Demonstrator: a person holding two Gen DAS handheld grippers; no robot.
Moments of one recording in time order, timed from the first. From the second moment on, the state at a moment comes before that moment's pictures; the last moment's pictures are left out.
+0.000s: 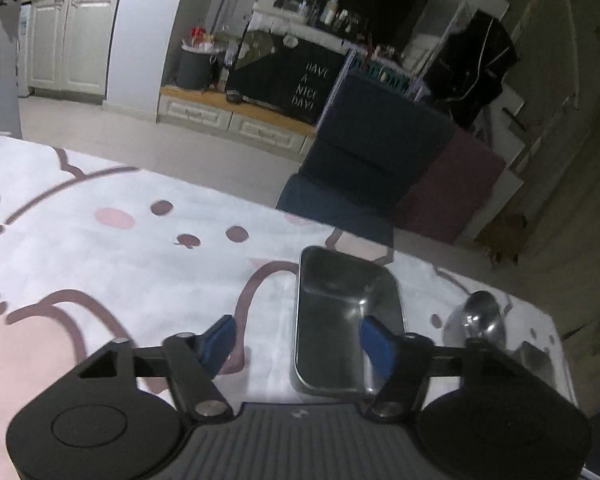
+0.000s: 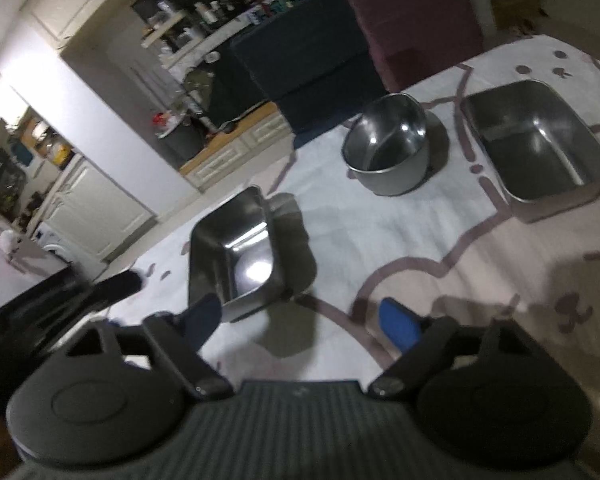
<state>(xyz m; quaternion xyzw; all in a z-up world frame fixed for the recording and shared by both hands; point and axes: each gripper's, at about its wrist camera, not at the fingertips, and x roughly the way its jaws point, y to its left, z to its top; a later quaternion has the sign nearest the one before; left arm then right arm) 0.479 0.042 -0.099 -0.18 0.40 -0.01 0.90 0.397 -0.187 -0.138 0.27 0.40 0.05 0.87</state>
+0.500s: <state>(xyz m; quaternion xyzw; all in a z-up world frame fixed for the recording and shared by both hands) 0.511 0.036 -0.134 -0.15 0.44 -0.03 0.89 0.446 -0.186 -0.150 0.24 0.39 0.11 0.88</state>
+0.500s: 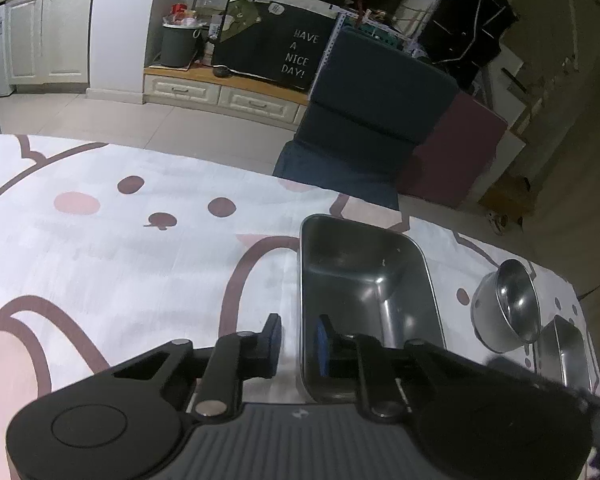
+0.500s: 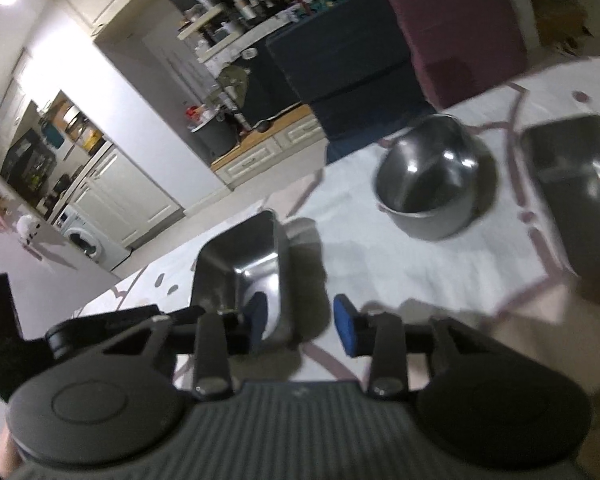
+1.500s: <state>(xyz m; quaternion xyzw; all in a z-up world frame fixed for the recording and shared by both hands) 0.435 -0.010 -0.078 -0.16 0.43 -0.07 0.89 0.414 -0.164 -0.111 0.07 0.37 0.15 0.92</state>
